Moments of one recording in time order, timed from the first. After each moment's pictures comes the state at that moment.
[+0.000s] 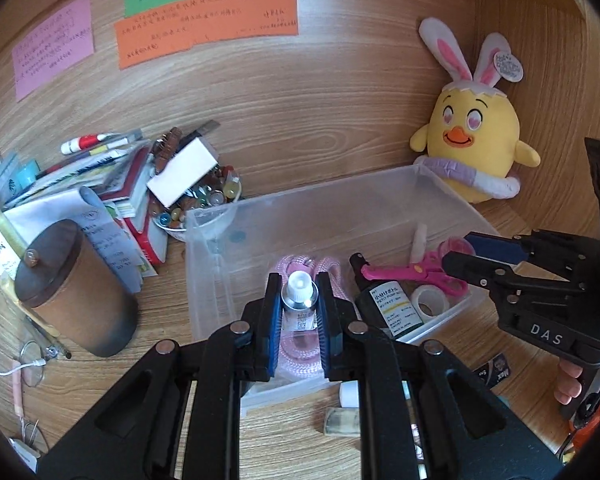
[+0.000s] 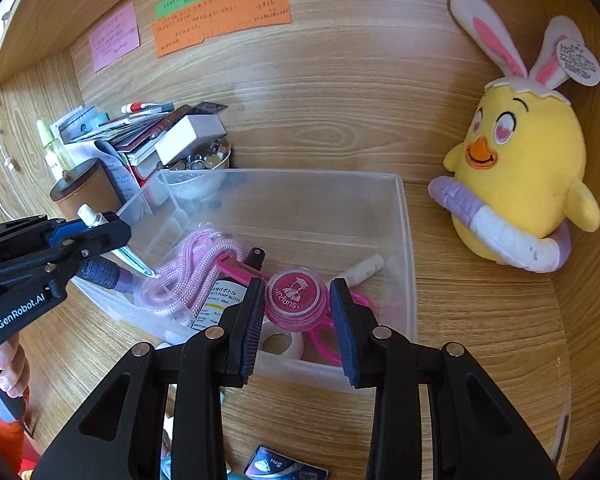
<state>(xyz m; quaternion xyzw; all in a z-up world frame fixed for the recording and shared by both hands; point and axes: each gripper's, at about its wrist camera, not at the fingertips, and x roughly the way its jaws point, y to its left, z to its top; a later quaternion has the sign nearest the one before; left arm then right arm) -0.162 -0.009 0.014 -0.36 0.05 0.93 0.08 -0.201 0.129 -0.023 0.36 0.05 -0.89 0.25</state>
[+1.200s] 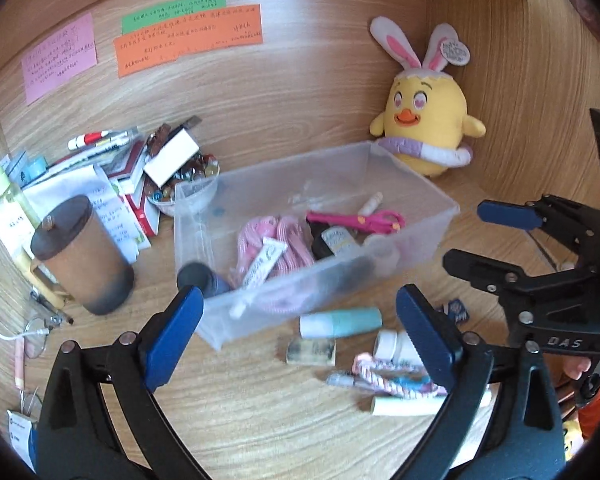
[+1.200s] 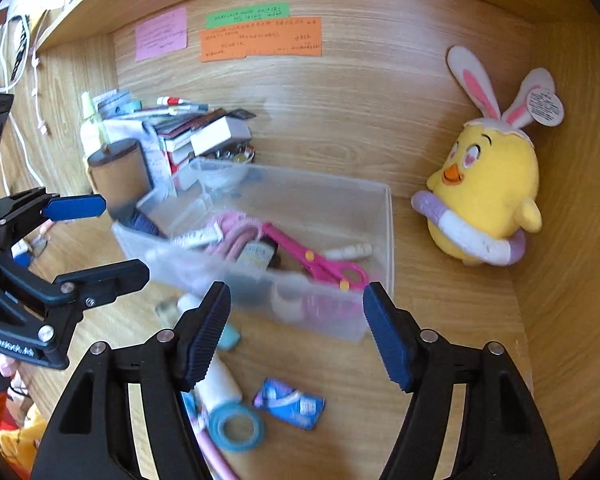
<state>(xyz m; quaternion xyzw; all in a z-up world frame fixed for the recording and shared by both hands) -0.088 0.004 0.015 -0.35 0.06 0.93 0.10 -0.114 0.148 -0.004 0.32 0.10 -0.91 0.25</state>
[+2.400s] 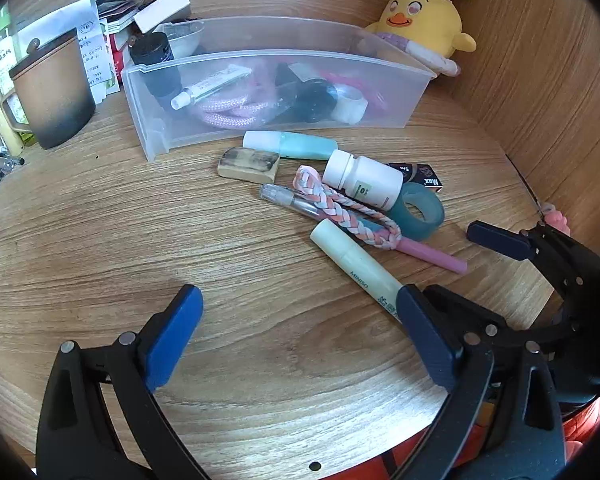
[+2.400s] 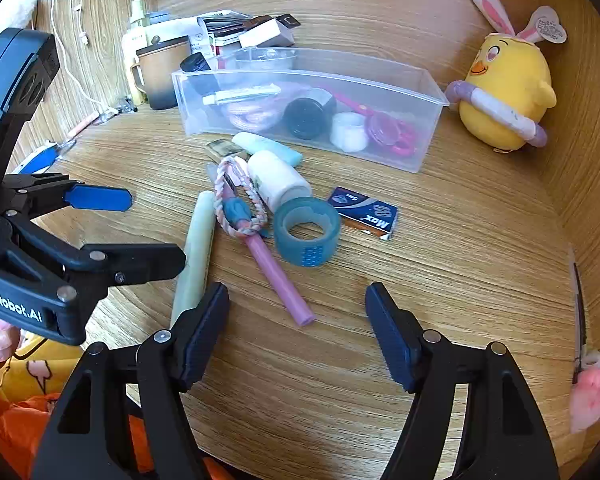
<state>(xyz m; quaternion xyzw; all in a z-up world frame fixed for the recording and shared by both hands) -0.024 0.020 -0.065 -0.47 -0.02 0.87 0.11 -0.032 0.162 -0.083 0.38 0.14 -0.87 0.27</state>
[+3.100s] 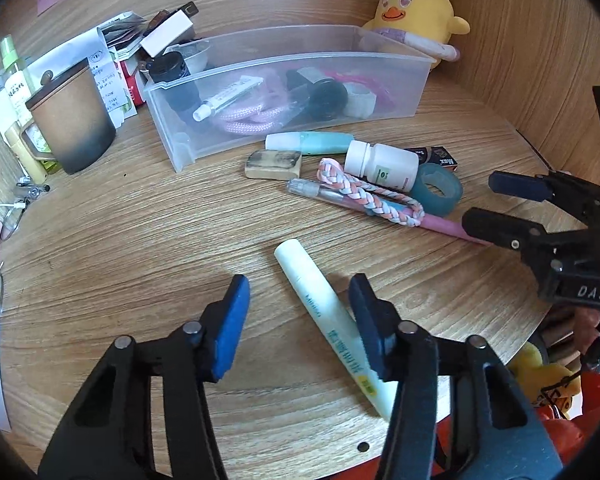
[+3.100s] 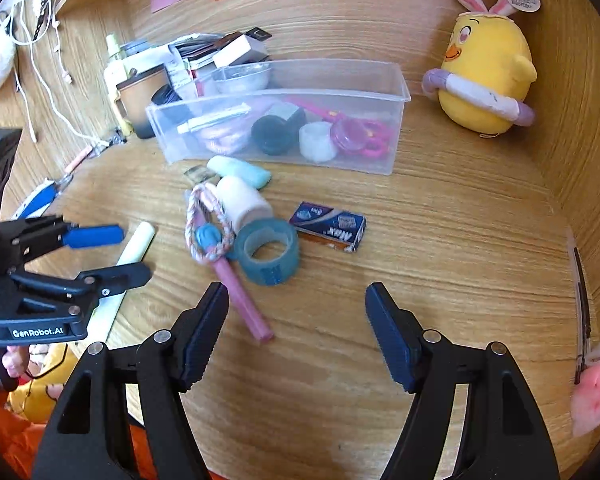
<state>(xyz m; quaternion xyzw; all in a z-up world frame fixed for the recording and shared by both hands) -0.013 0.009 -0.065 -0.45 0.05 0.89 0.09 -0.057 0.179 -0.073 0.39 0.07 -0.87 0.28</state>
